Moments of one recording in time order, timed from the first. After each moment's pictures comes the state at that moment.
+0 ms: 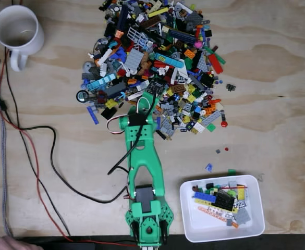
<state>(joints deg) -9.2 96.5 114.7 59.6 -44.6</state>
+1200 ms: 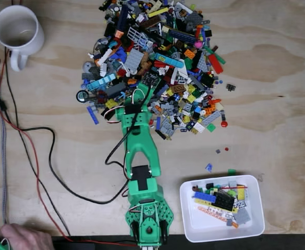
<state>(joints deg) -9.4 83.8 109.9 47.9 -44.3</state>
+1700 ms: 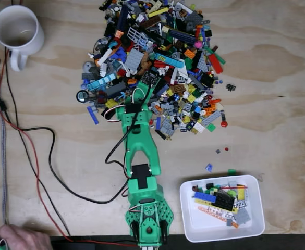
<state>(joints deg) -9.3 82.4 109.1 47.6 -45.6</state>
